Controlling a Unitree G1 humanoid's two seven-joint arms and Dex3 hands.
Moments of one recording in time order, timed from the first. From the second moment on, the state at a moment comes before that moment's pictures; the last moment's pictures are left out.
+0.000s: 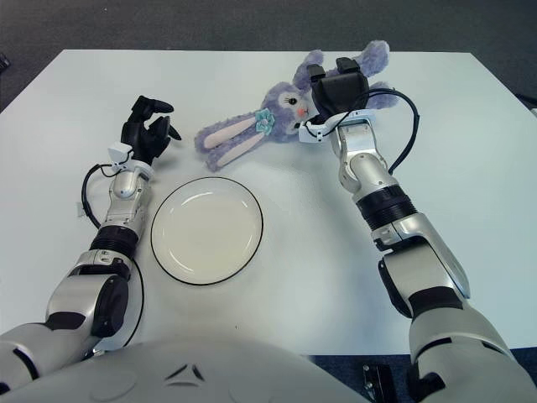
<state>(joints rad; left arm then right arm) -0.49 0.04 0.16 0.75 -0.07 -0.58 -0.04 -0.72 -0.55 0.43 0.32 -1.08 0.16 0.01</state>
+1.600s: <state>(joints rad) -0.49 0.03 0.16 0.74 -0.07 -0.58 -0.04 -0.74 -0.46 0.43 0.21 -0.96 0.05 0.22</state>
